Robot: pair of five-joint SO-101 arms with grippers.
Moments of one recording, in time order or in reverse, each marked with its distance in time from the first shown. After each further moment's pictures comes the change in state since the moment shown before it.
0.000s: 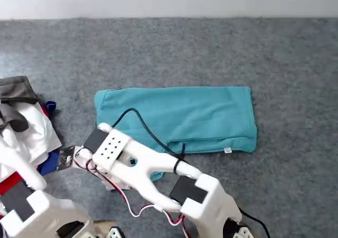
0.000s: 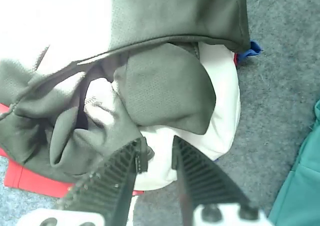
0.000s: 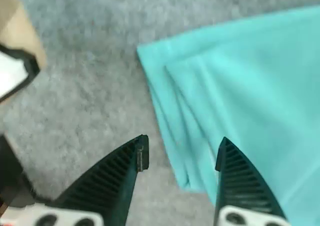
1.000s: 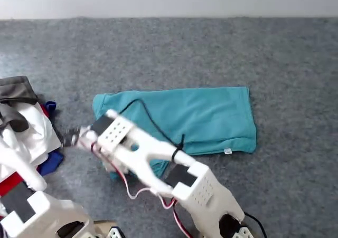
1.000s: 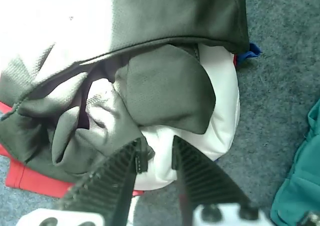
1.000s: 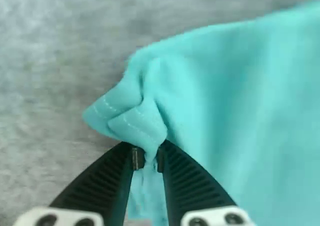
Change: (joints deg) left arm 0.0 -0.7 0.0 0.0 0.0; right arm 7.7 8.9 -10.8 -3.9 1.1
